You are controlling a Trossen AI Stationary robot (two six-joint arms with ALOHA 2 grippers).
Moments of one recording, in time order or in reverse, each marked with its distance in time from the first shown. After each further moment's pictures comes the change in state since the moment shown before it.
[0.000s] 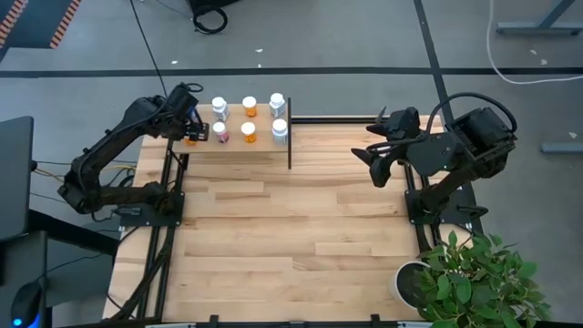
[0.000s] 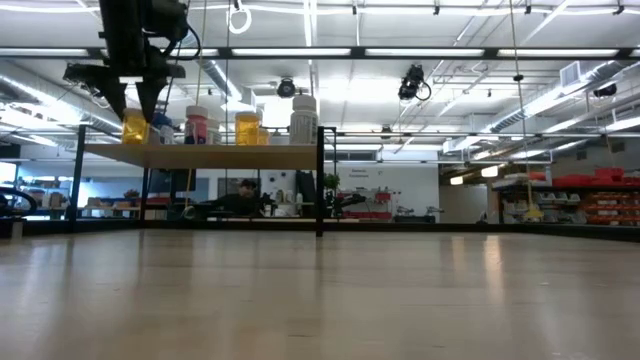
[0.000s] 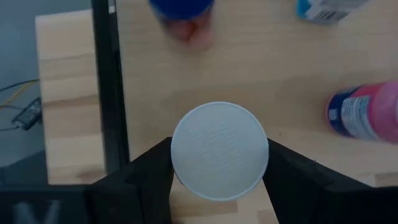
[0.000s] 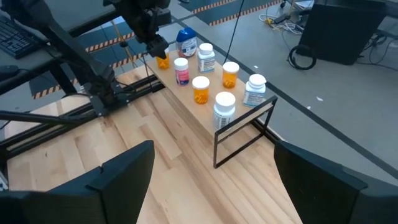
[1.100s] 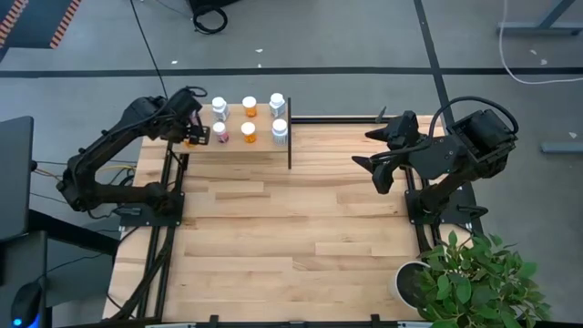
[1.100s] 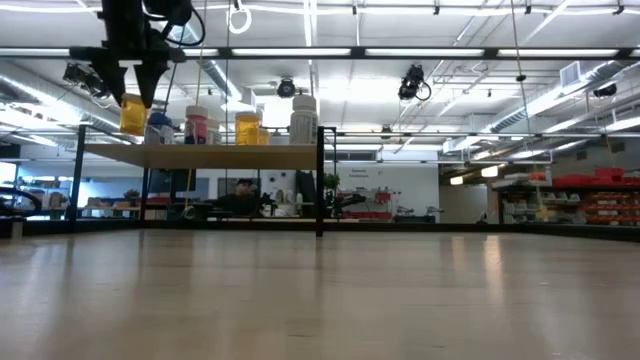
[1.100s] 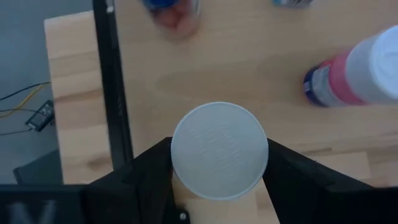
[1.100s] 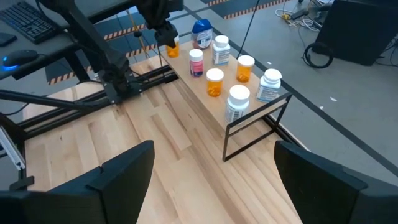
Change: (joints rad) left arm -0.125 0.001 0.088 -0.119 -0.048 -0.078; right arm 0.024 0.000 0.000 0.000 -0.047 -0.022
